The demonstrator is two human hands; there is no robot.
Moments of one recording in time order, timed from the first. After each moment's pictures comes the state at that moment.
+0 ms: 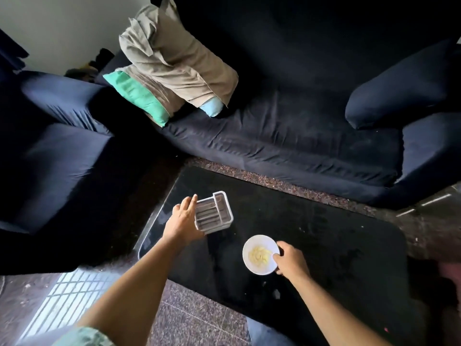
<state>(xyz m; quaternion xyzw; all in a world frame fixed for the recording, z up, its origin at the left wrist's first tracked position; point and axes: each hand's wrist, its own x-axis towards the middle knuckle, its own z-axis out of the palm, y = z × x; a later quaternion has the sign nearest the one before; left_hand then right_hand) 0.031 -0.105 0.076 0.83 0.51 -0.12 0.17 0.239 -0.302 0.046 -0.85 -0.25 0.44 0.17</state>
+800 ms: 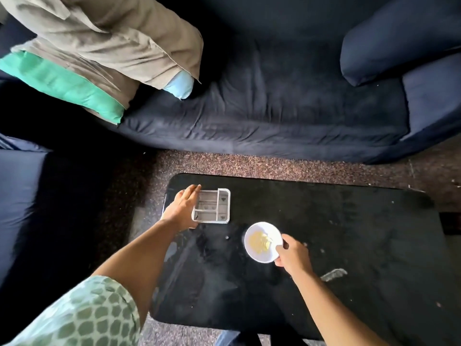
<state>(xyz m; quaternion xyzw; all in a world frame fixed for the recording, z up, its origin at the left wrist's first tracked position) 0.040 0.105 -0.052 0.90 0.30 -0.23 0.21 0.184 -0.177 -0.047 -0.88 -0.02 0.41 0.25</state>
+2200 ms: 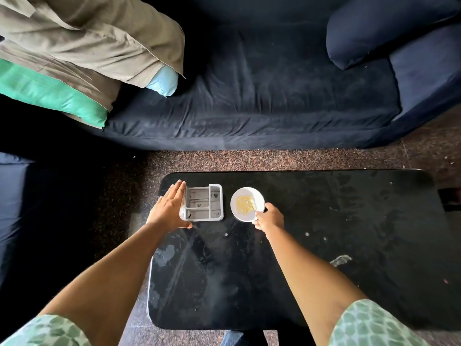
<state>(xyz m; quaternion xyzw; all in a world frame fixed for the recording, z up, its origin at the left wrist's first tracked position) 0.028 0.122 -0.059 0.90 0.32 -0.24 0.19 0.197 -0.093 -0.109 -0.84 0.09 0.41 0.34</state>
